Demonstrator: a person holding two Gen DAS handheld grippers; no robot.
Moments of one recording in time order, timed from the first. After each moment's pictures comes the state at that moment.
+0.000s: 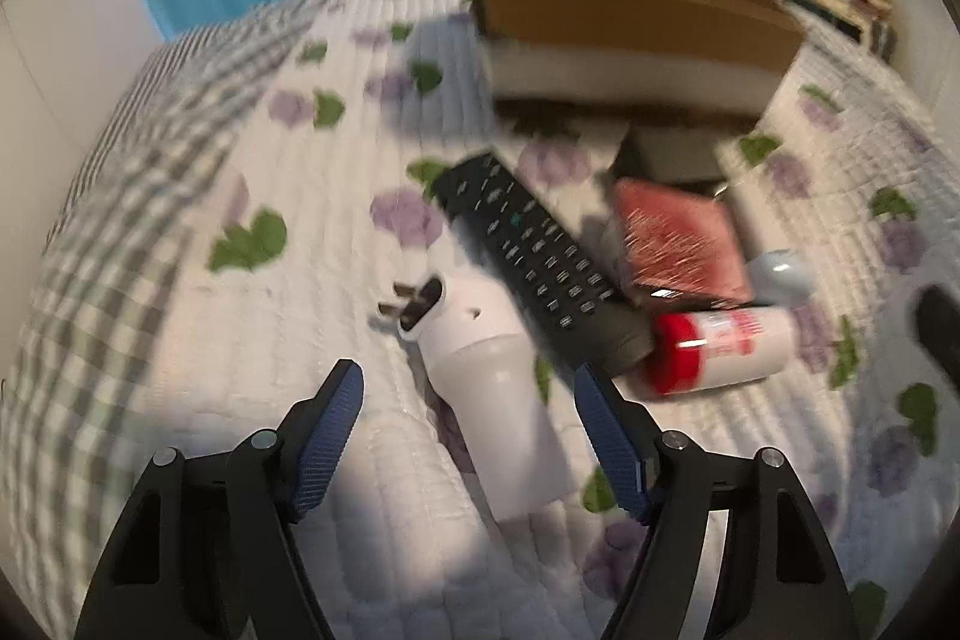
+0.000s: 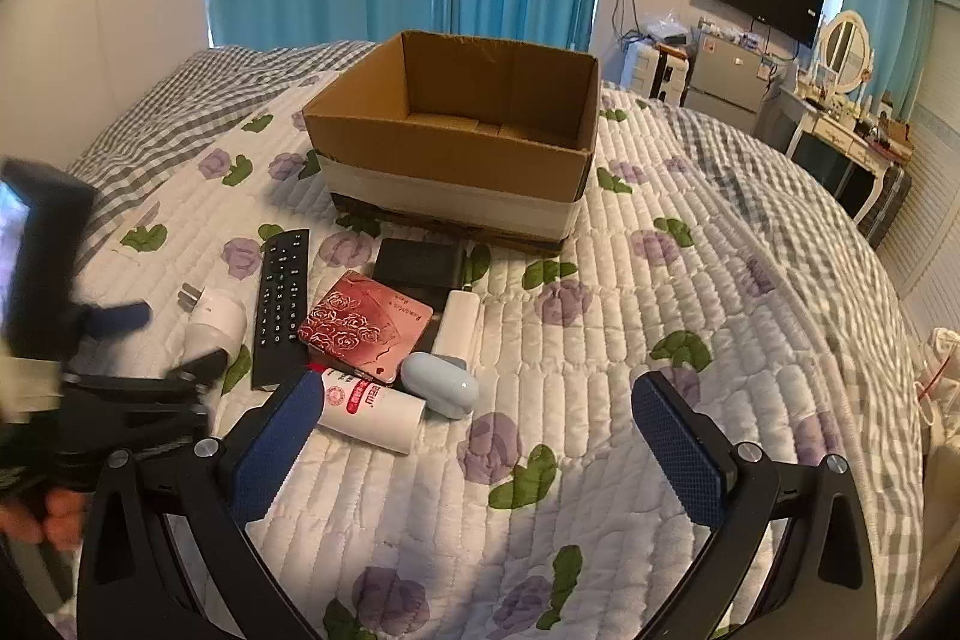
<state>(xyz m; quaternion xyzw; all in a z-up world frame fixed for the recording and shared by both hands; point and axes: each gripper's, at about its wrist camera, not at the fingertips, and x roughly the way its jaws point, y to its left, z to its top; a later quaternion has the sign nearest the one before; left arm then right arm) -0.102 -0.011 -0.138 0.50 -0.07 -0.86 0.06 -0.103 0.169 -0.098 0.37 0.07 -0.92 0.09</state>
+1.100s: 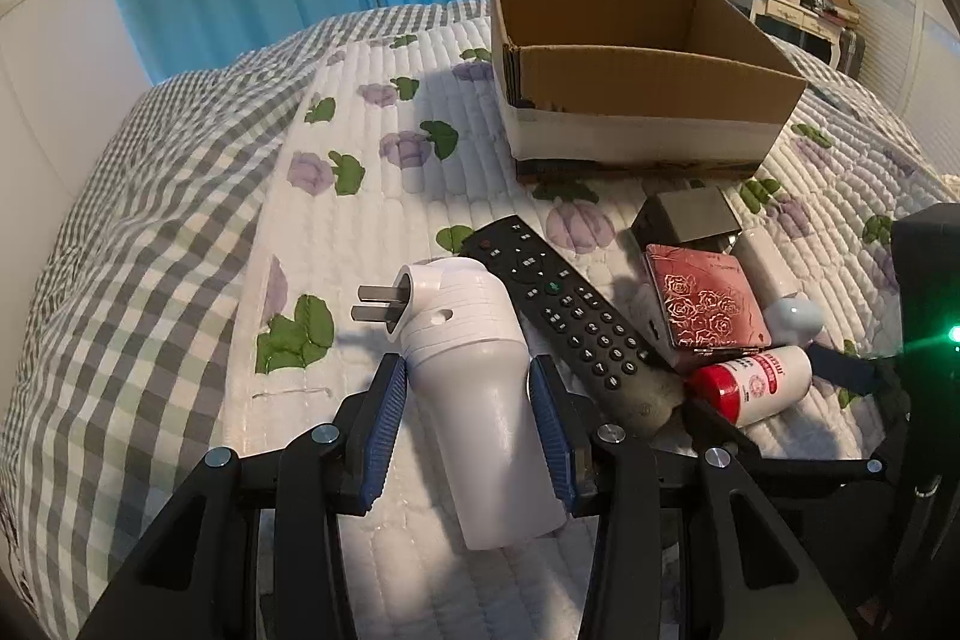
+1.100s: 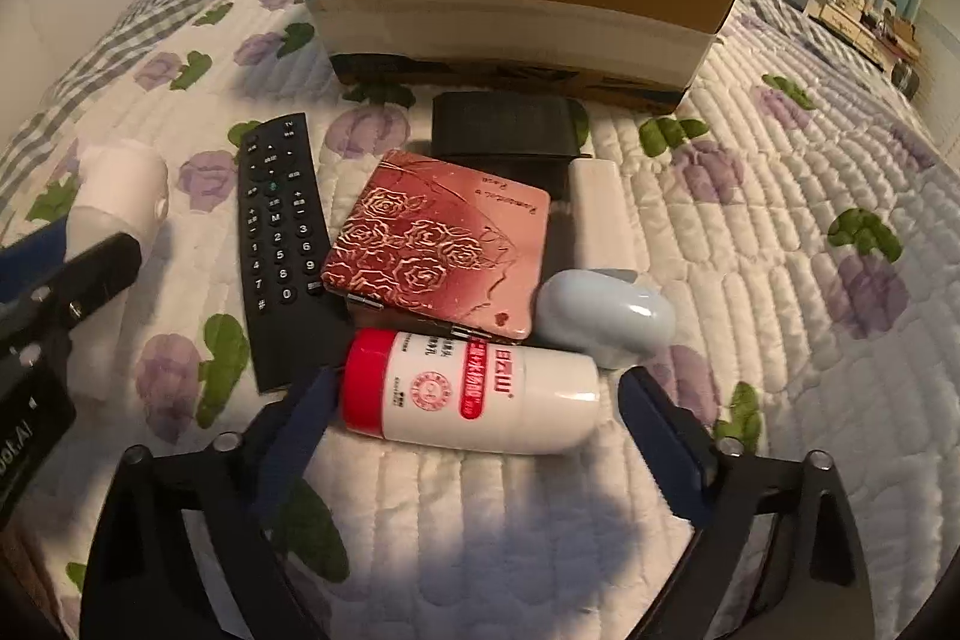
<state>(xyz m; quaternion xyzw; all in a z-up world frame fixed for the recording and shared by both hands) -0.105 -0.039 -0.117 0.44 -0.07 -0.90 0.01 -0.151 0.101 -0.183 0.50 0.02 -0.86 0.06</state>
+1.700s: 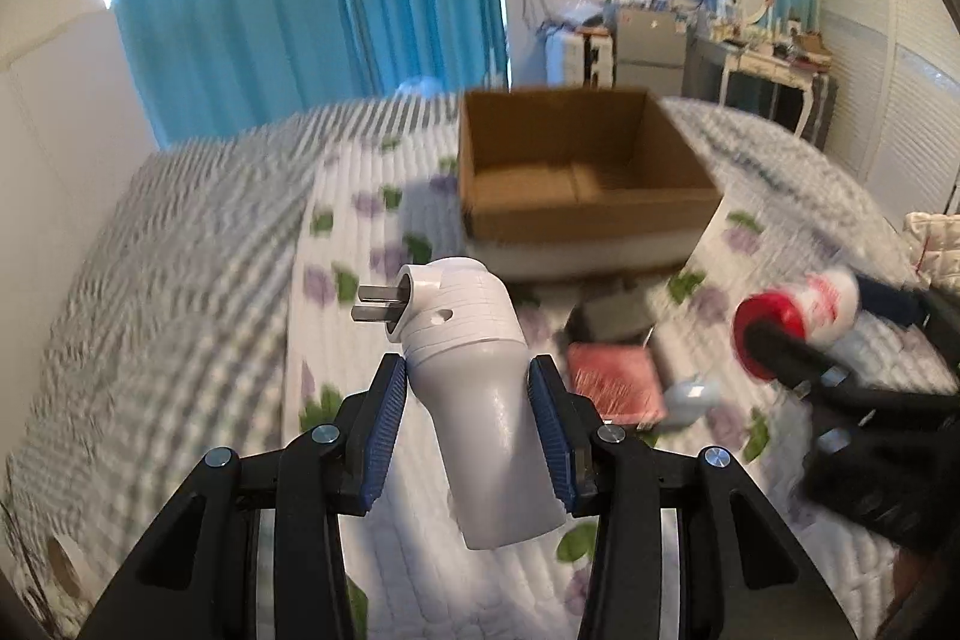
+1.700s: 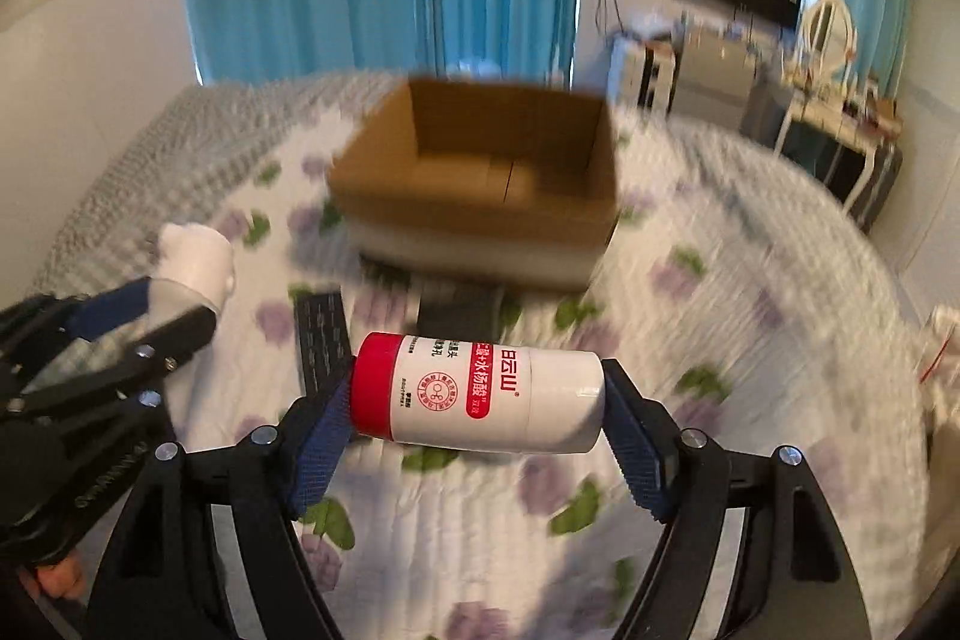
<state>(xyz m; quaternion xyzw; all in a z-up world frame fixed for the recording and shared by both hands) -0.083 -0.015 -0.026 0.36 -0.06 -0.93 -0.02 -0.114 0.140 -0.036 0.36 0.04 -0.93 0.08</state>
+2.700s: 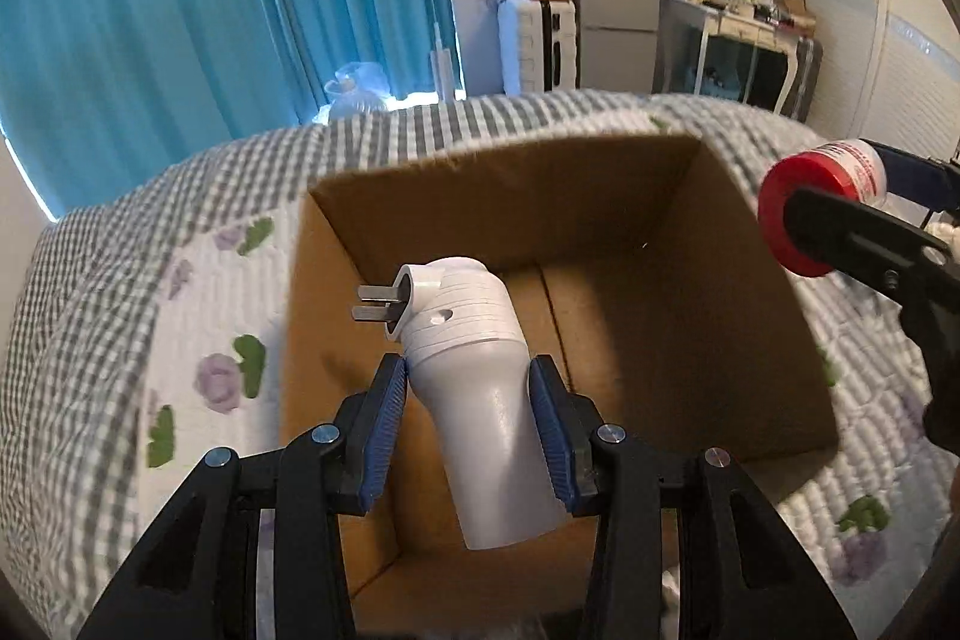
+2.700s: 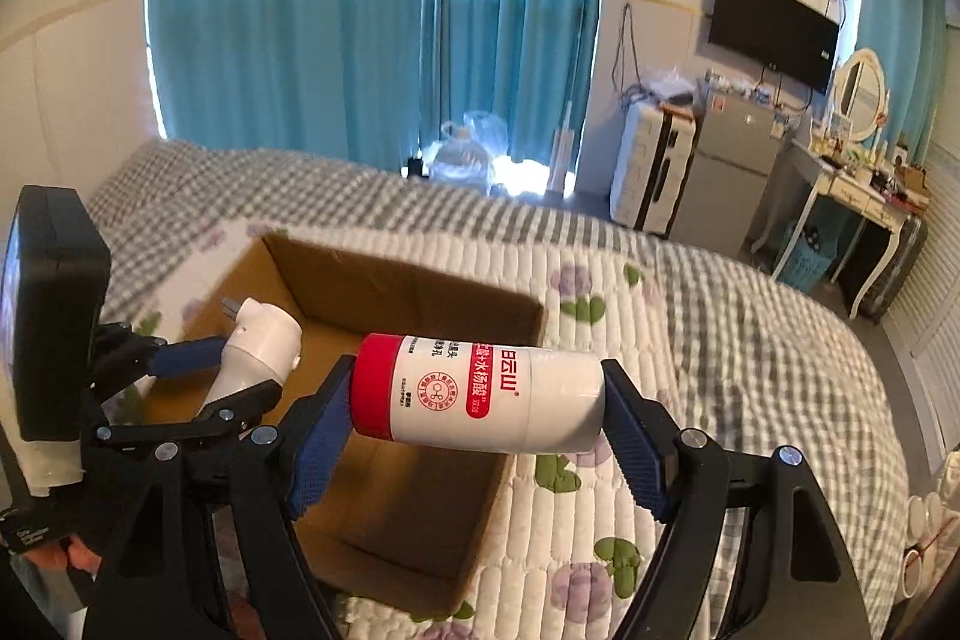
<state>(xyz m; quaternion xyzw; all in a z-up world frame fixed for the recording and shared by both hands) -0.322 0.055 -0.064 0.41 -0.09 -0.91 -0.06 -0.349 0.193 -0.019 0.33 0.06 -0.94 0.11</state>
